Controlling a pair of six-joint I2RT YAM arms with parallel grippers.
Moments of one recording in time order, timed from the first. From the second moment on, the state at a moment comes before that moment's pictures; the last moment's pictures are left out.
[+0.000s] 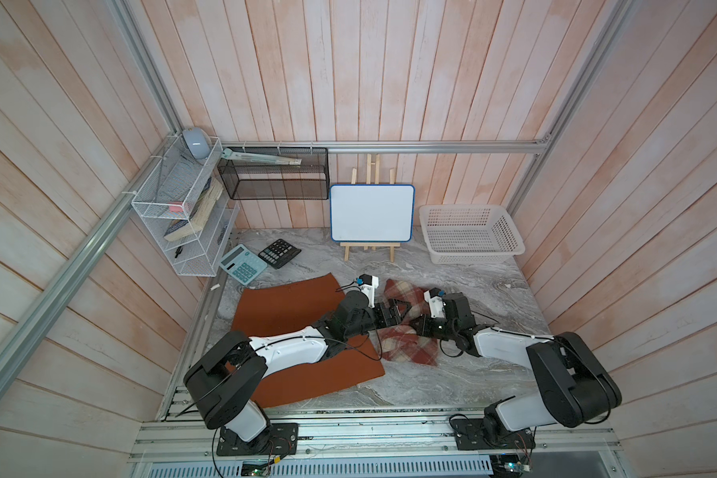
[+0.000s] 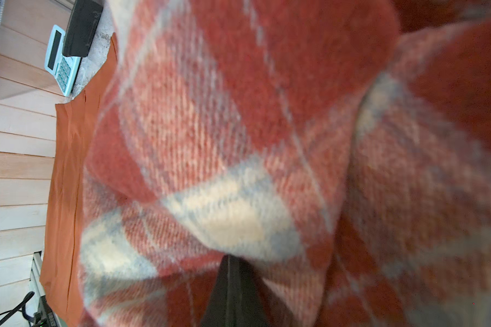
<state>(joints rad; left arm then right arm) -0.84 1.59 0.82 0.42 0.20 -0.95 0.36 1.46 0.49 0.18 -0.40 0.54</state>
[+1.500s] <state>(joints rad) -0.85 1.94 1.31 -0.04 0.34 -0.79 0.41 1.49 0.47 0.19 -0.37 0.63</state>
